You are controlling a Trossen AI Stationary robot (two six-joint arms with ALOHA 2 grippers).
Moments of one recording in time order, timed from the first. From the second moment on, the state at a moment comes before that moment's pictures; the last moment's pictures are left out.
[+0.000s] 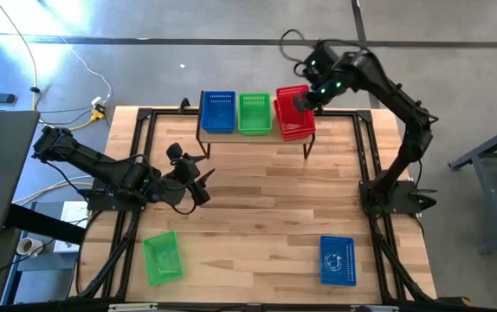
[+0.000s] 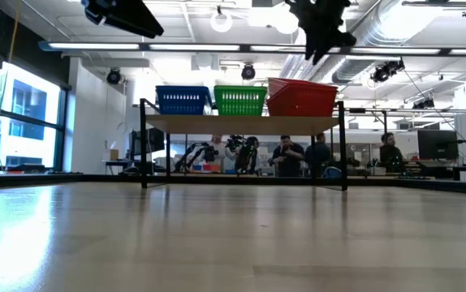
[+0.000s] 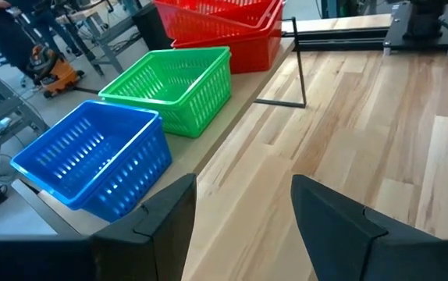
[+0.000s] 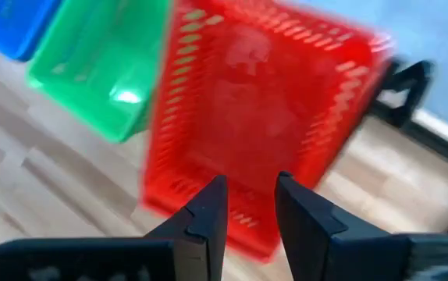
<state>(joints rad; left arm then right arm) -0.26 1.11 0.86 -0.43 -0.97 -0.26 -0.64 1.68 2.01 -1.45 -0.05 0.35</state>
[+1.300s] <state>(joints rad) -0.18 1.11 0.86 -0.43 -1.00 -0.15 -0.38 1.89 2.01 -1.36 0.18 0.63</state>
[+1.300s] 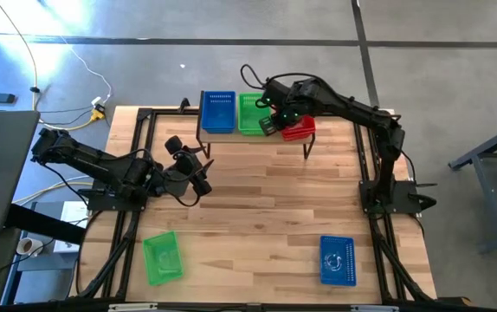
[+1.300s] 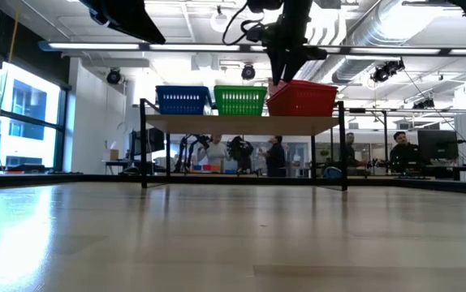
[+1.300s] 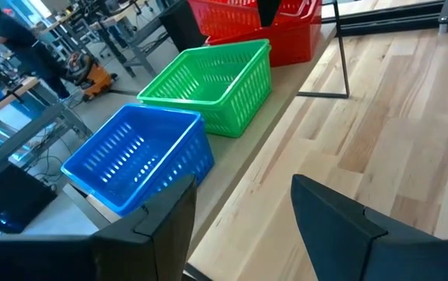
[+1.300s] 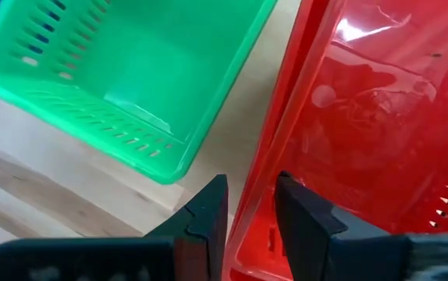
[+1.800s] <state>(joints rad) -0.18 1.11 0.86 -0.44 -1.00 -0.14 -0.38 1.89 2.01 -1.36 0.21 0.65</state>
